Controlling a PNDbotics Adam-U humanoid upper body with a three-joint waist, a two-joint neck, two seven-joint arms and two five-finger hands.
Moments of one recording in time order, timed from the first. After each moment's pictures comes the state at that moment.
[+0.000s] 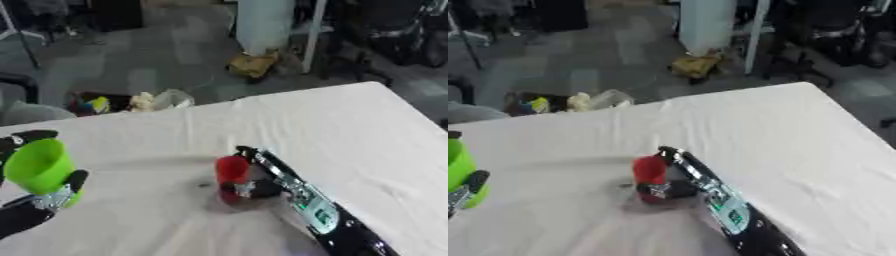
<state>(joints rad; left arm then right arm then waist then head) -0.51 0.38 -0.26 -1.57 -0.32 -0.12 0.14 -0.59 -0.32 0.17 -1.02 0.32 -0.35 0.08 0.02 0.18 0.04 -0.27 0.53</state>
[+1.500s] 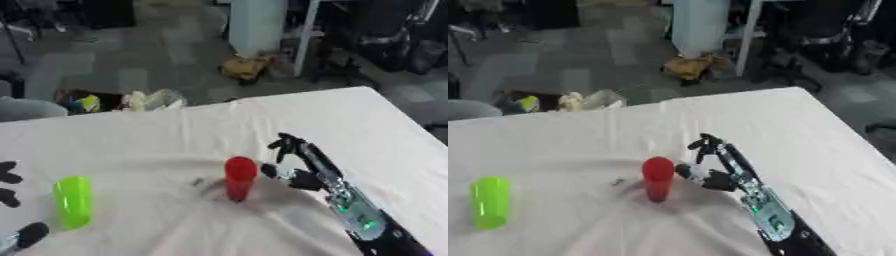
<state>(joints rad) -0.28 0.40 -0.14 -1.72 -0.21 -0.11 0.13 -0.44 -0.43 0.06 -1.30 0.18 -0.30 -0.01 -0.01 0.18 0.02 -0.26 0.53</state>
